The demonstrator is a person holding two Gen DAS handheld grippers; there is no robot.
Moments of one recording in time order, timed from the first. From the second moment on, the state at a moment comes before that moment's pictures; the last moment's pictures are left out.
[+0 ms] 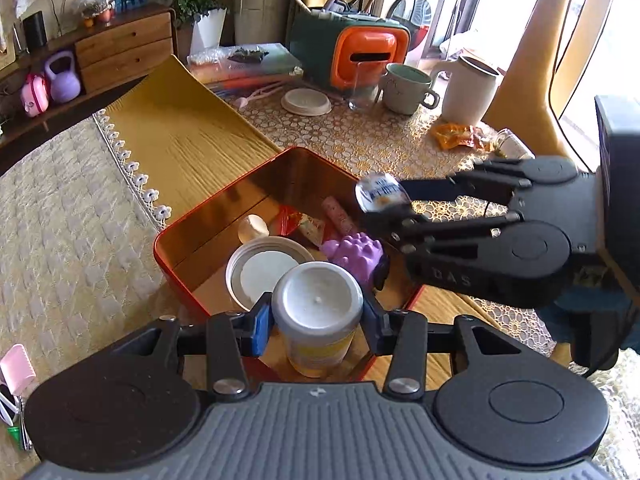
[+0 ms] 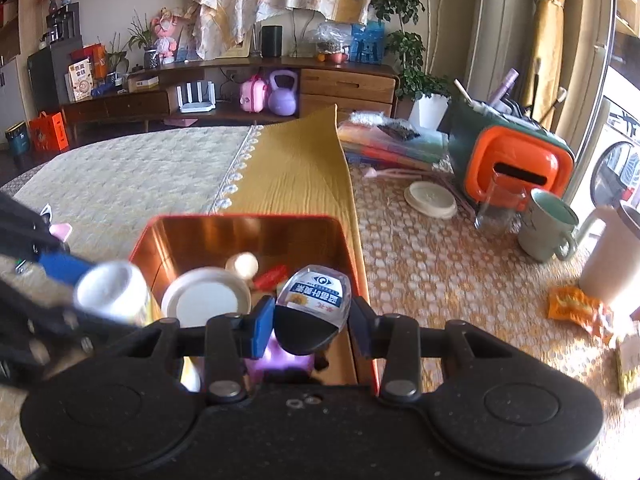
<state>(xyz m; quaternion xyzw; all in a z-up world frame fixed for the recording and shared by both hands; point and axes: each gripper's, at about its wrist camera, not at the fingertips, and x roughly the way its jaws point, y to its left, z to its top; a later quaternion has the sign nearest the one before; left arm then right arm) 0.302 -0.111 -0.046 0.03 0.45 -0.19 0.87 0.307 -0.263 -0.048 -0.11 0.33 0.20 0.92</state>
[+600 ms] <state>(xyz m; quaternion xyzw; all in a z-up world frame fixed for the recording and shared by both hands) 0.359 -0.104 -0.060 -0.02 0.45 -0.17 0.87 0.347 -0.249 -0.077 -0.11 0.35 0.22 0.90</state>
